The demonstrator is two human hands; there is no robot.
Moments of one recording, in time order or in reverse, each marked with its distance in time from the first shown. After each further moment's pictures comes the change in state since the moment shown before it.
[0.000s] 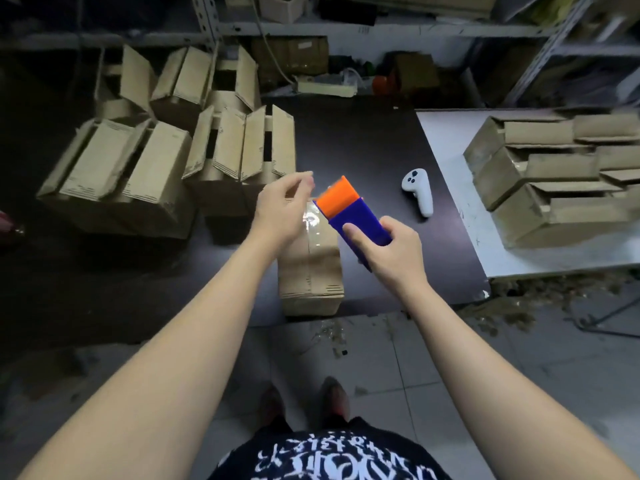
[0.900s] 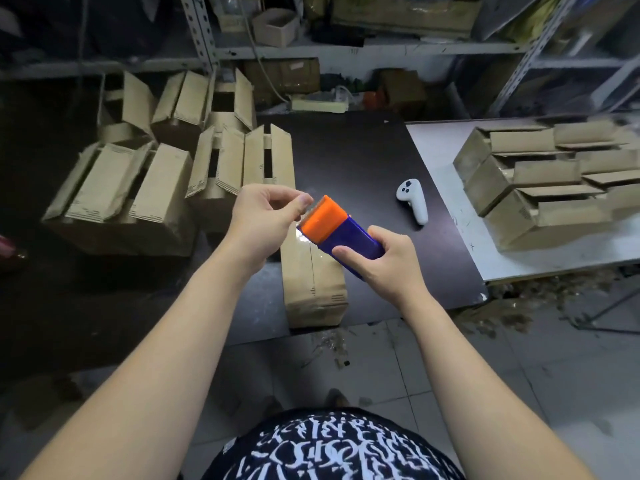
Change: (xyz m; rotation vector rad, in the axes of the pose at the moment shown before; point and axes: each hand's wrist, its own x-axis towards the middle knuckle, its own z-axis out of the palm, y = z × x) left_hand -0.017 0.039 -0.046 -0.110 -0.067 -0.007; right_hand -0.013 -0.018 0.001 -0.008 -0.054 -0.206
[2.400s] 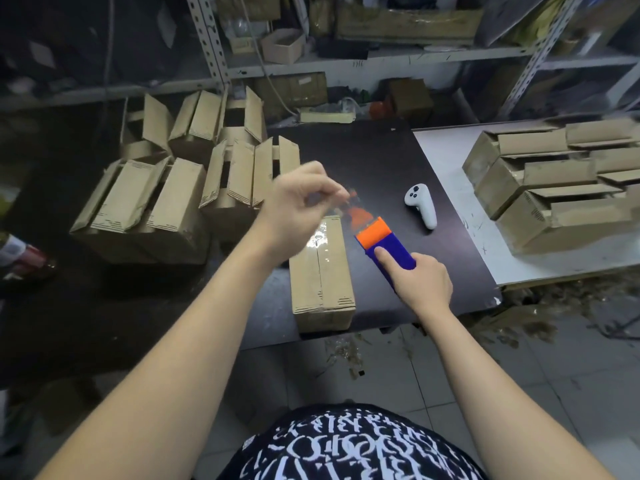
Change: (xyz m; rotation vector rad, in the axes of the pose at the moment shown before) left_hand -0.005 0.042 0.010 0.251 -0.144 0.480; right_hand -0.006 0.054 -0.013 -0.370 0.180 0.435
